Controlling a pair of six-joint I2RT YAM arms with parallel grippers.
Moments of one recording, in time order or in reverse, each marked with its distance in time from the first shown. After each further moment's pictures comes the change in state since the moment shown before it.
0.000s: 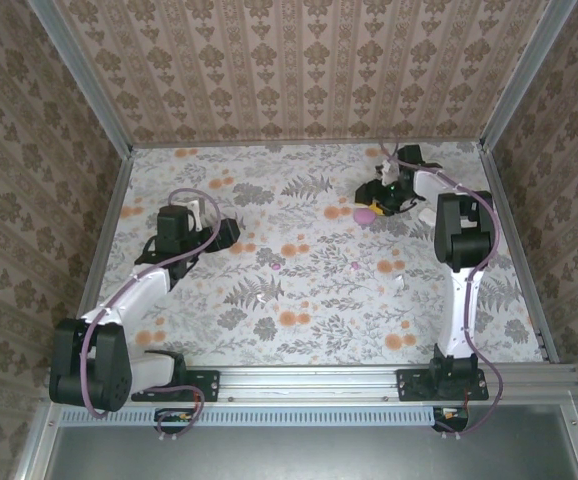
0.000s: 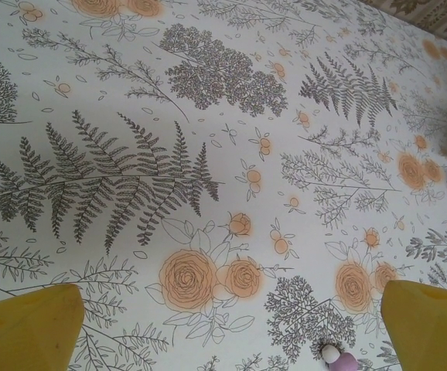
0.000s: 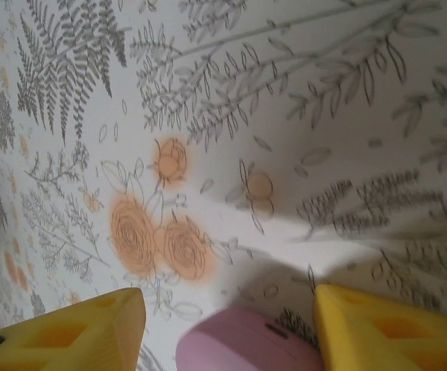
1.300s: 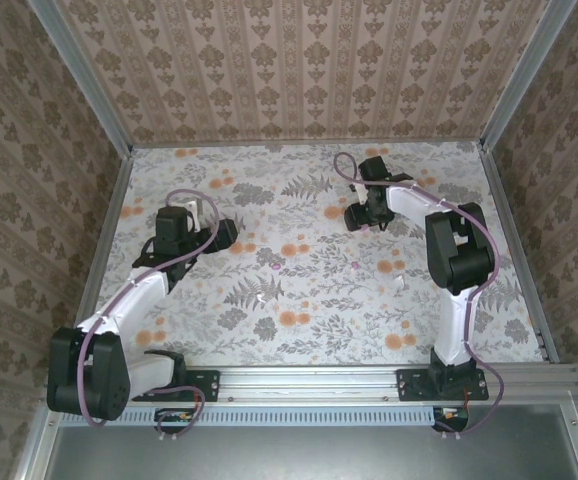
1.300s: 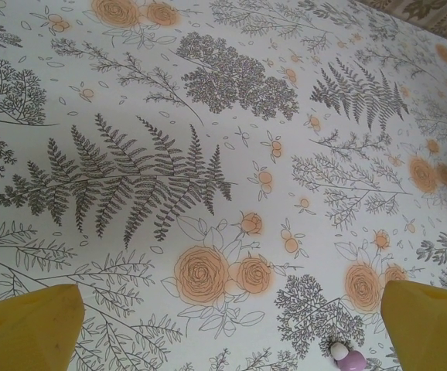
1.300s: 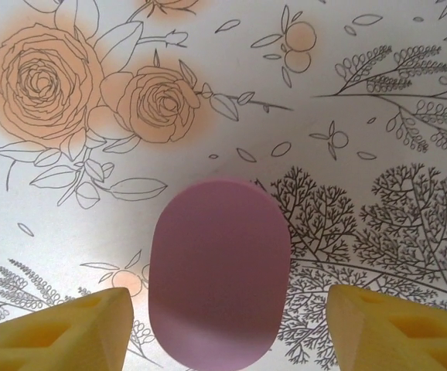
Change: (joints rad) left arm -0.007 -0.045 0.000 -0.043 -0.049 0.005; right arm 0.238 -0.208 -0.188 -0.016 0.635 -0.252
